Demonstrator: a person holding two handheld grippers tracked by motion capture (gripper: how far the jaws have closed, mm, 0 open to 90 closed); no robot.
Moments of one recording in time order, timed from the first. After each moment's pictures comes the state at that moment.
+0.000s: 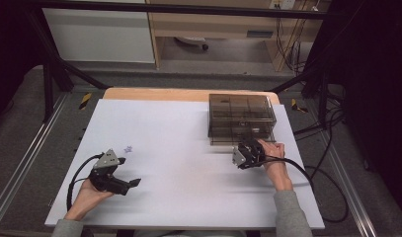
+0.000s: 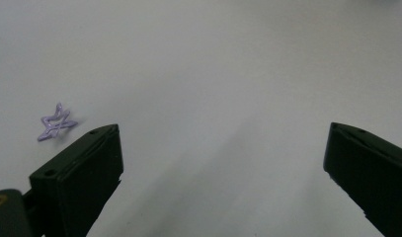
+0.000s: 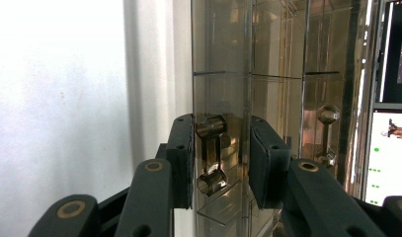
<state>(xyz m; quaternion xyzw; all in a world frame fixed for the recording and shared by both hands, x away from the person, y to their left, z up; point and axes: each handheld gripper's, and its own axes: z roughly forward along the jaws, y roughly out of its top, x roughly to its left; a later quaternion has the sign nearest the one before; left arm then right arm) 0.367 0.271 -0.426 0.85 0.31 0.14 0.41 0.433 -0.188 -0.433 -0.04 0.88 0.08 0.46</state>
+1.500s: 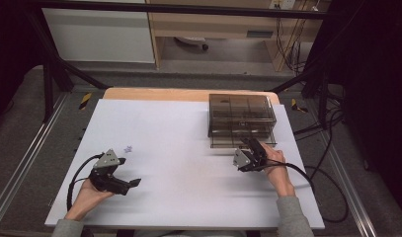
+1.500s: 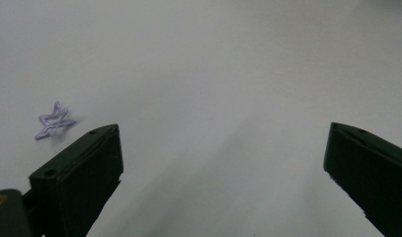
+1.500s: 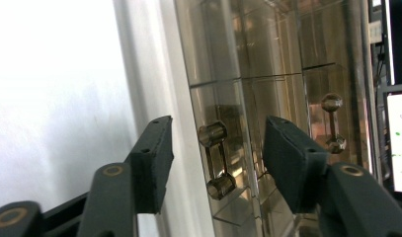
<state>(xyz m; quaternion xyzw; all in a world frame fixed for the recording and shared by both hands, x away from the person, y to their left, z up) 0.367 0.271 -0.426 0.84 0.32 0.13 0.41 0.419 -0.191 -0.434 0.03 0.88 0.15 0.45</state>
